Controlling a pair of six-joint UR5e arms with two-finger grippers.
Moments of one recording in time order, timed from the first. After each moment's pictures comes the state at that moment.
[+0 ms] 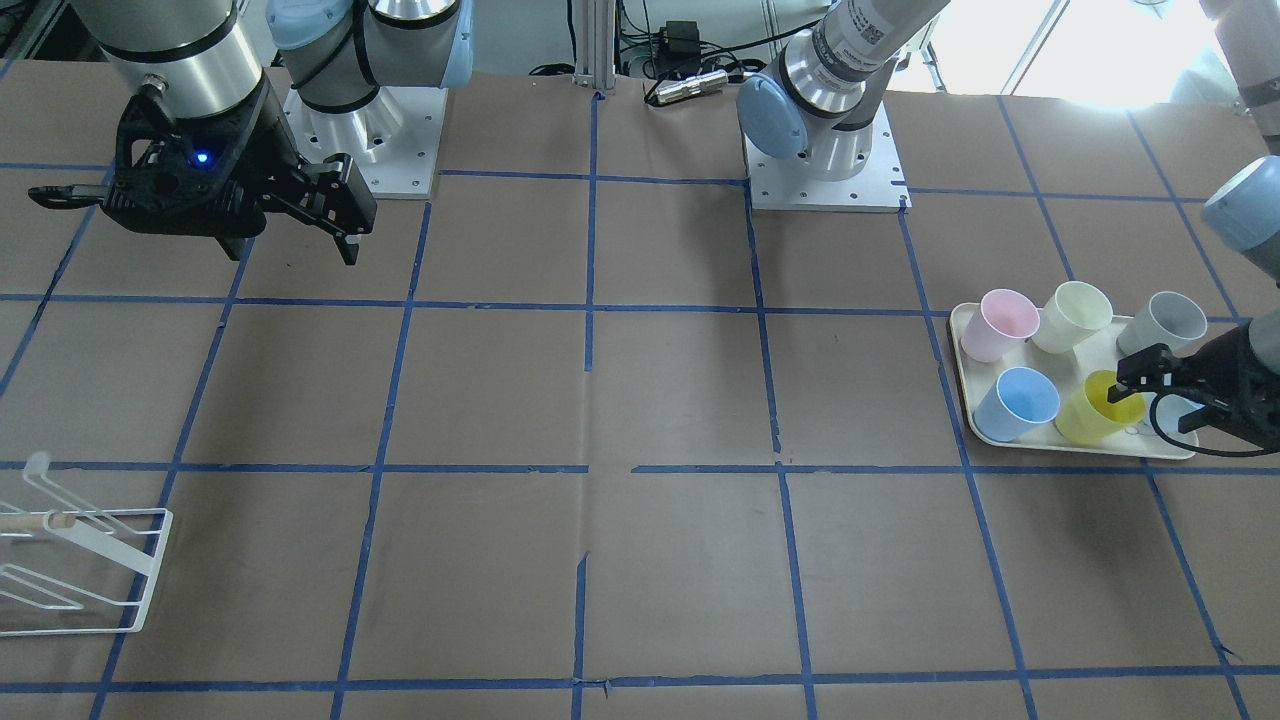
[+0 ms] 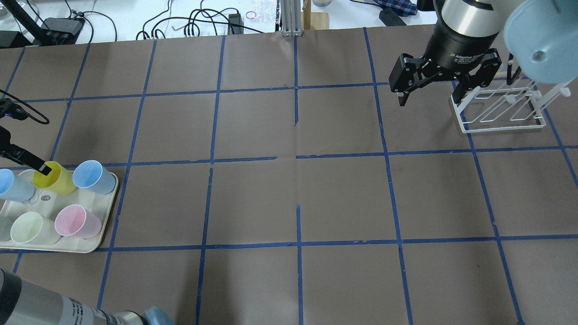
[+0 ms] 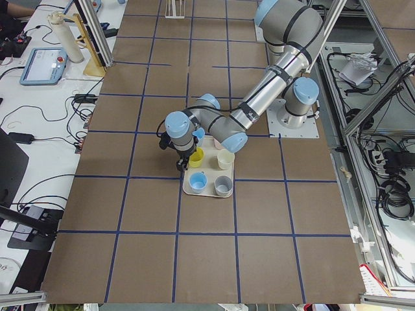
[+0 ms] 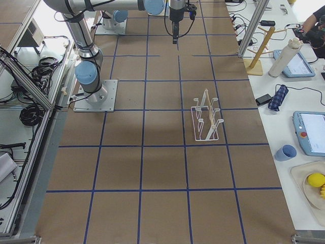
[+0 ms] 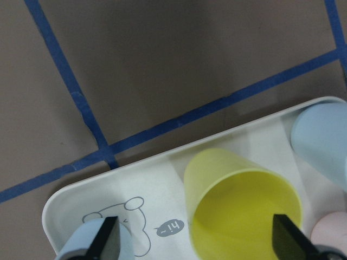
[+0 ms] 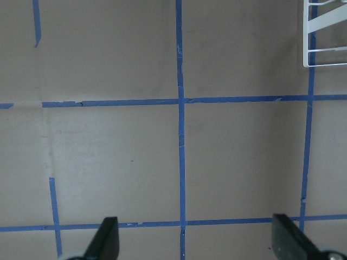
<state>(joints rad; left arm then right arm) -0.82 -1.98 -1.70 -1.13 1.58 1.15 1.59 -1.56 1.55 -1.56 -1.59 0.03</state>
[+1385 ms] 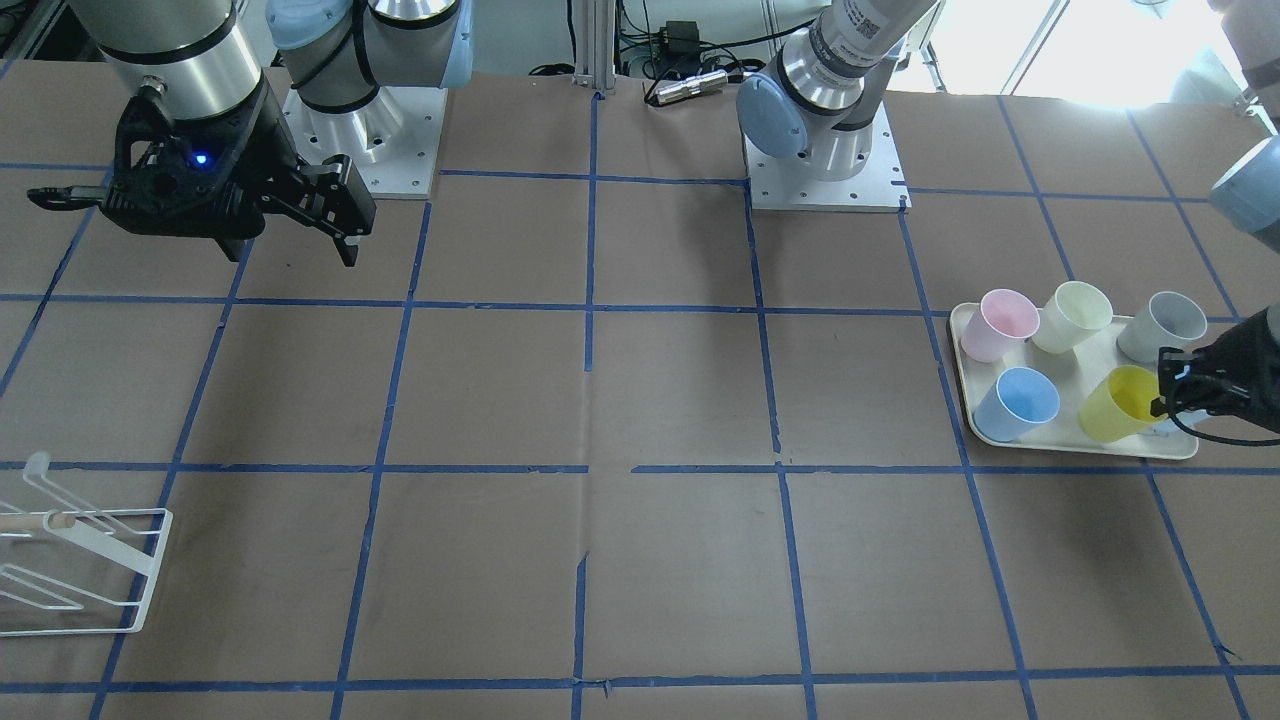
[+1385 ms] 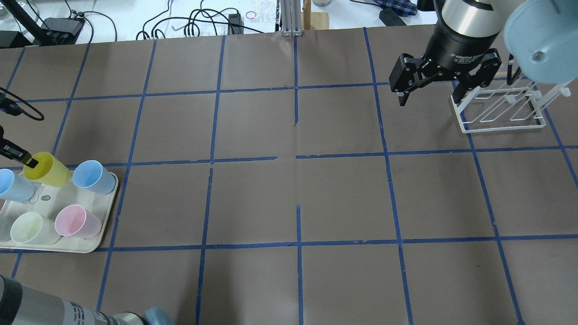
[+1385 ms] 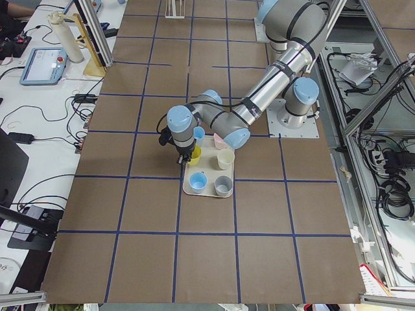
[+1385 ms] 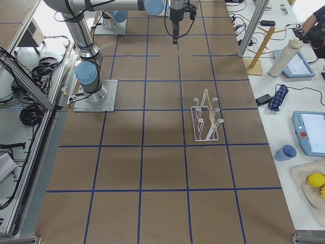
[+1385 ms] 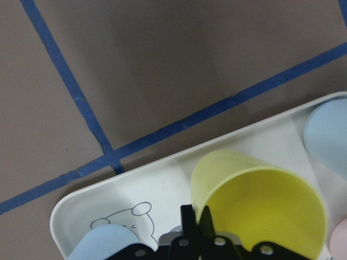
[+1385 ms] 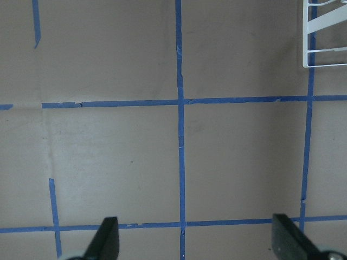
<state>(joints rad) -0.83 -1.94 -1.65 -1.18 1.57 1.17 1.58 -1.56 1.55 -1.56 -1.59 0.03</state>
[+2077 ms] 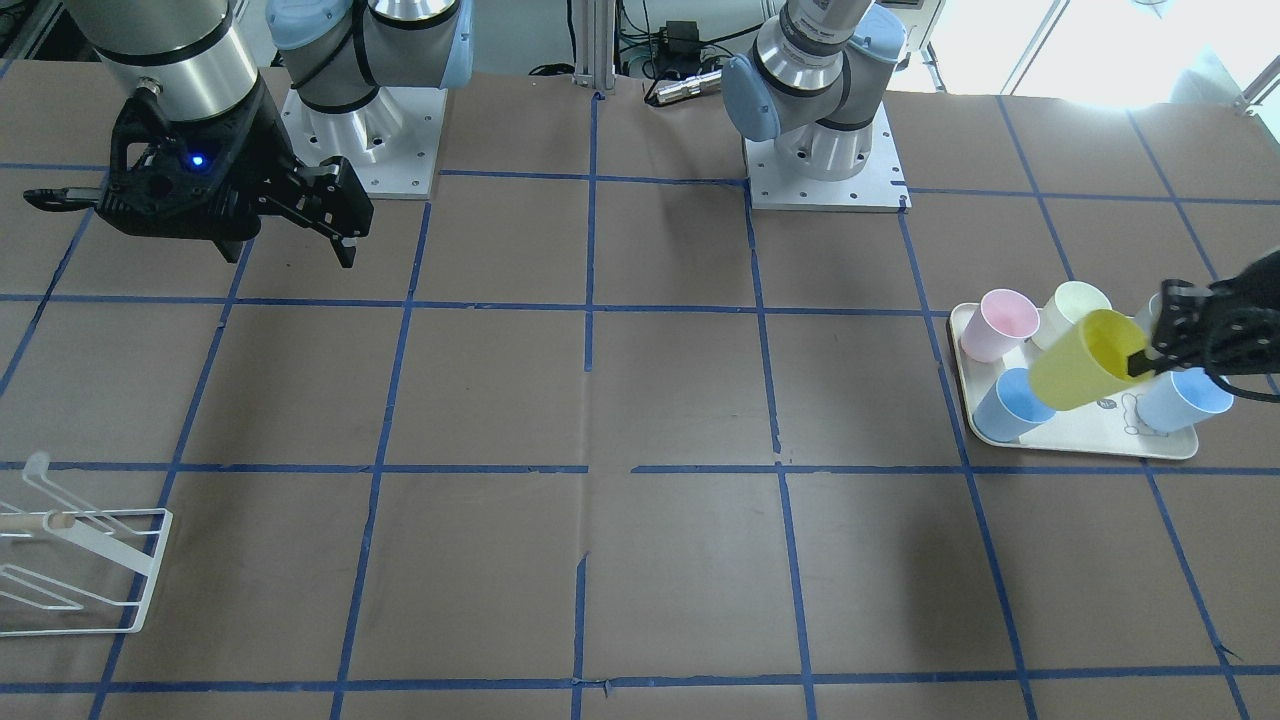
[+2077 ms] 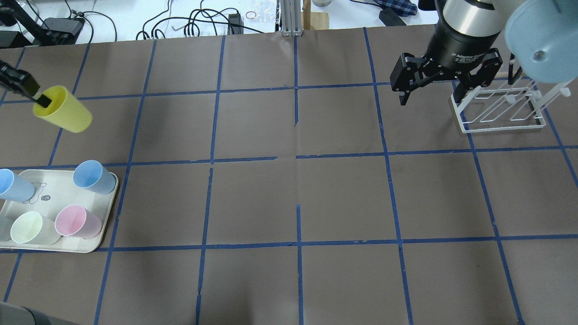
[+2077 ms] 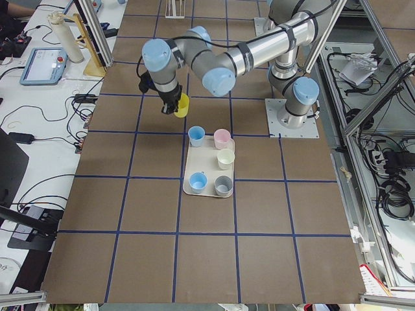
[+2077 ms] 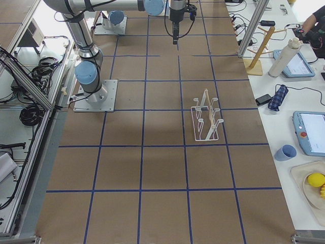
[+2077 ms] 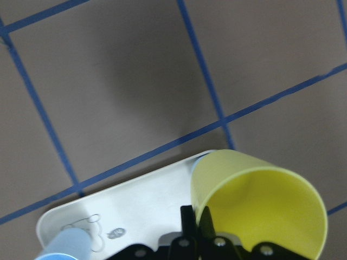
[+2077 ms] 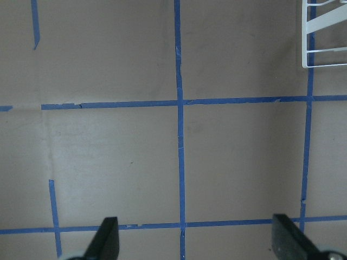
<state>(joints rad) -1.10 -1.82 -1.31 -1.77 1.38 0.84 1.58 -1.56 1.55 -1.56 -1.59 0.03</state>
